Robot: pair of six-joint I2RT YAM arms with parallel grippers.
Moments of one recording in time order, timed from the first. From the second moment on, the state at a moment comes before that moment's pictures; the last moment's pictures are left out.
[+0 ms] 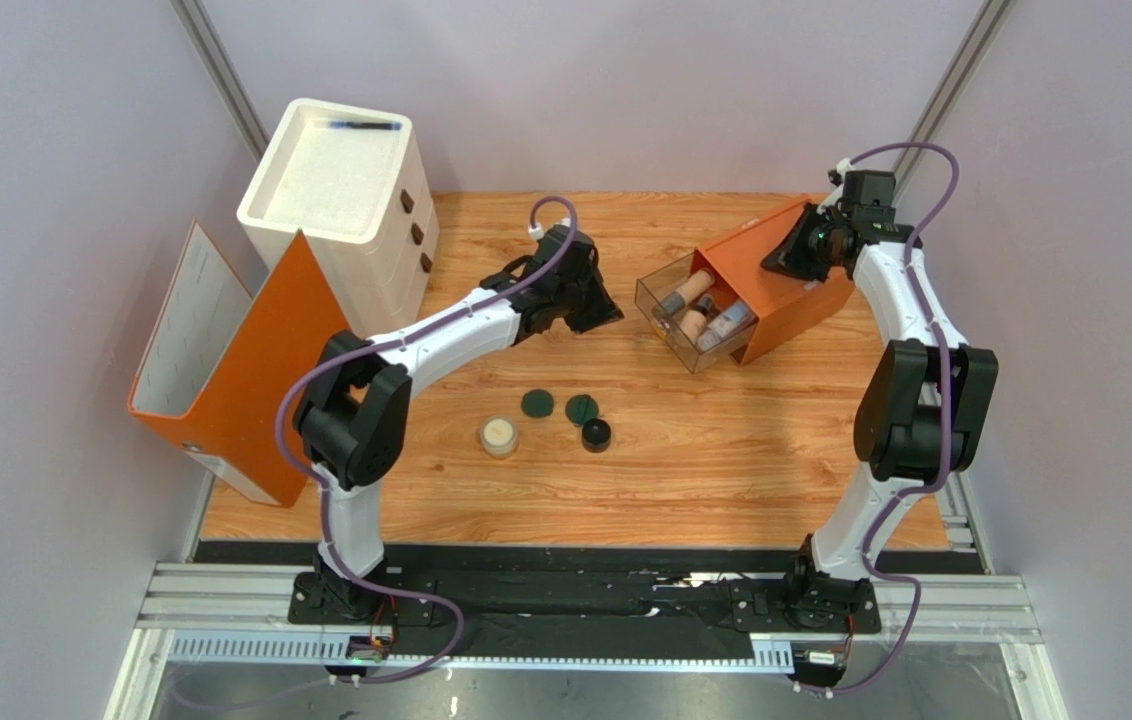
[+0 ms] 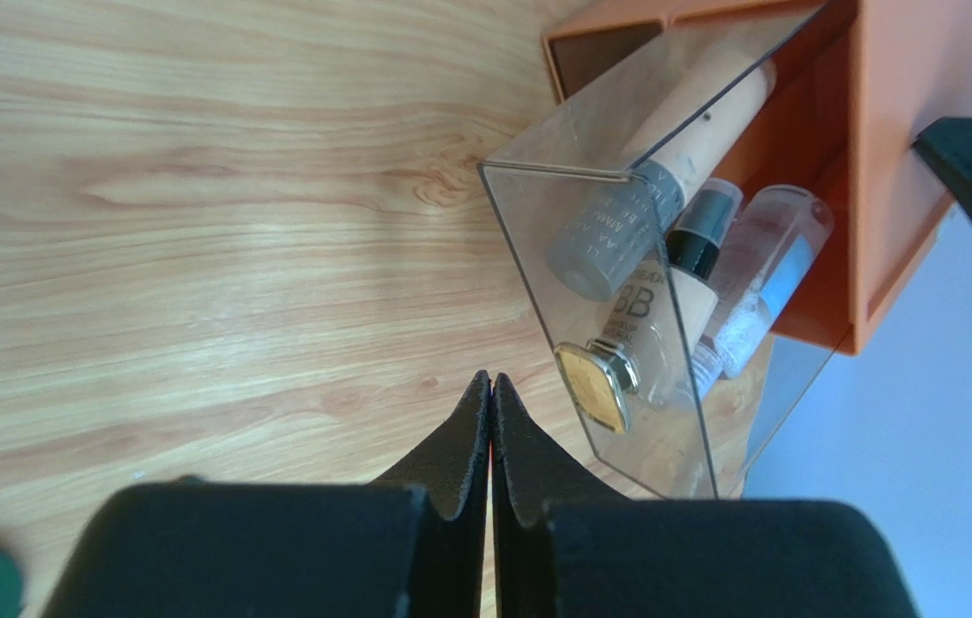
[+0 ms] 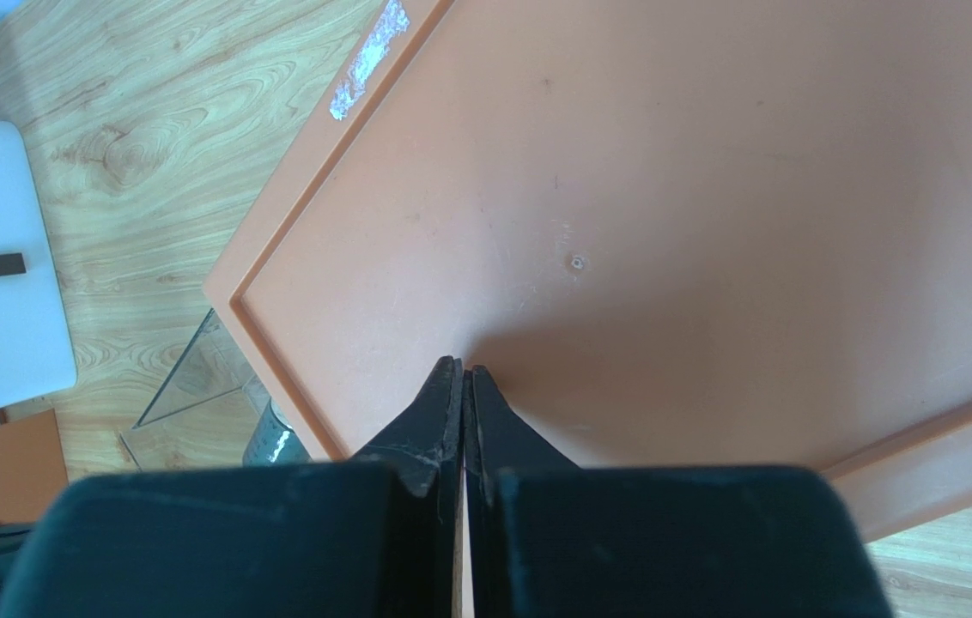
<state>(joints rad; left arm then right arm) -0.68 1.91 1.50 -0.26 0.03 -0.96 -0.12 1.86 1.56 -0.56 -0.34 0.38</state>
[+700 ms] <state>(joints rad) -0.82 2.47 2.32 -0.34 0.24 -1.10 -0.12 1.87 1.57 -0.56 -0.36 0.38</state>
